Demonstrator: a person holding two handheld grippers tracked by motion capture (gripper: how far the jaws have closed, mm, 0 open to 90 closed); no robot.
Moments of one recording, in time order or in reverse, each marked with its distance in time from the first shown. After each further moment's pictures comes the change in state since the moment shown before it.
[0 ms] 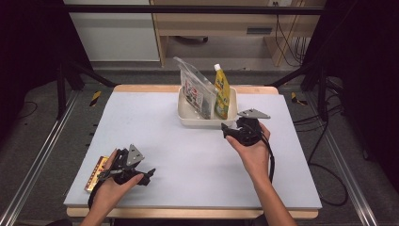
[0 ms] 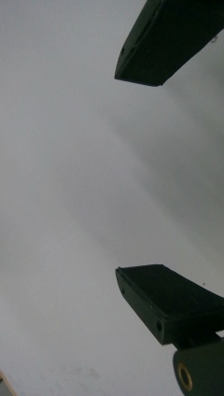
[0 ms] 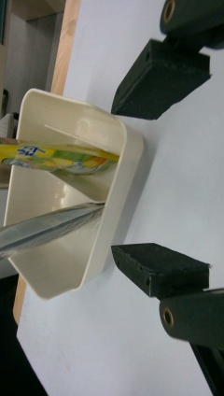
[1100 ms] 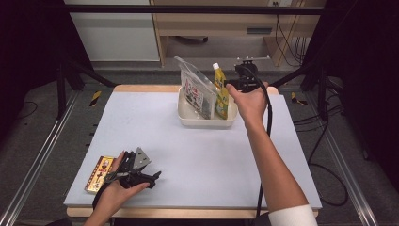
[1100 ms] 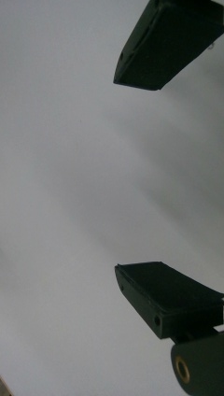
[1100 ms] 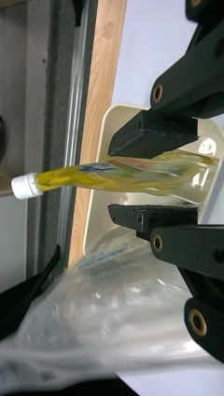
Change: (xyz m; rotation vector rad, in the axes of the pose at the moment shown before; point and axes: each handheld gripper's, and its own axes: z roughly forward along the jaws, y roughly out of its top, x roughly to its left) left arm -0.016 0.004 0.007 -0.017 -0.028 0.036; right arm -0.024 0.136 0.029 0.099 0.011 0.163
